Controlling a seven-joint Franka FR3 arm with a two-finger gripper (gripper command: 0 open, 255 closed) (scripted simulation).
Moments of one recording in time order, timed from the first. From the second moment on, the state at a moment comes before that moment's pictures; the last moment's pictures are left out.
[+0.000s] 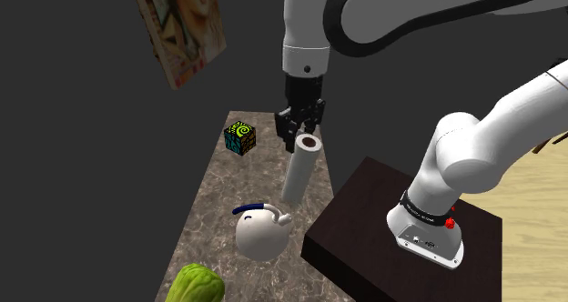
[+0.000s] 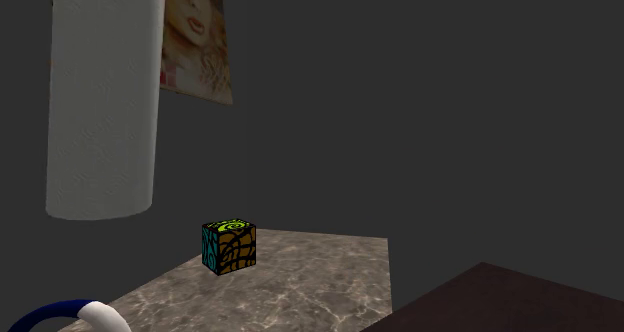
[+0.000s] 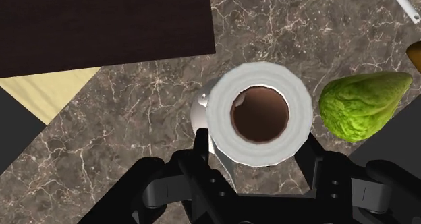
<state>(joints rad) 0.23 -0.51 0.33 -2.39 0.29 1.85 0.53</state>
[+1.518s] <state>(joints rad) 0.32 -0.29 0.66 -2.27 0.34 2.03 0.91</state>
